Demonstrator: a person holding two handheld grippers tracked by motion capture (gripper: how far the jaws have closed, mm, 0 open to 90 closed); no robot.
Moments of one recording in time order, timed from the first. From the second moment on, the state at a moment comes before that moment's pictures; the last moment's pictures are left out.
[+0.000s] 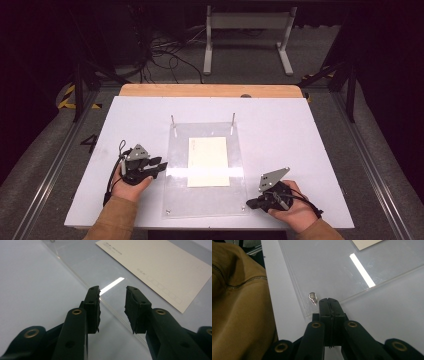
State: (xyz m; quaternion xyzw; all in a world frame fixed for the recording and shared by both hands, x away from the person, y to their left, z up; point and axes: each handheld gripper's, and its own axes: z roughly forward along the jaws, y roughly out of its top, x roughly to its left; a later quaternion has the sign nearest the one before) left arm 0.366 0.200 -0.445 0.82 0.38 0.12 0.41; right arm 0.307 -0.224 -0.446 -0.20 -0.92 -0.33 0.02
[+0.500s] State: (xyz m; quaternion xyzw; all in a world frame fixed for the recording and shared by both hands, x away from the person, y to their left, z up) left arm 0.345 0.203 -0.438 0.83 0.35 0.13 0.42; right arm 0.316 -0.228 -0.423 -0.20 -0.88 -0.43 -0.06
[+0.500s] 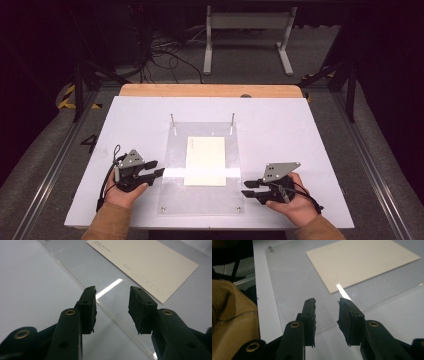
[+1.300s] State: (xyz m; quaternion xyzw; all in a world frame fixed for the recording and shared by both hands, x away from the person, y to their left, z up) left arm 0.319 0.218 -0.430 0.81 0.35 0.15 0.44; right arm 0.395 -0.225 -0.386 -0.30 -0.82 -0.47 -0.12
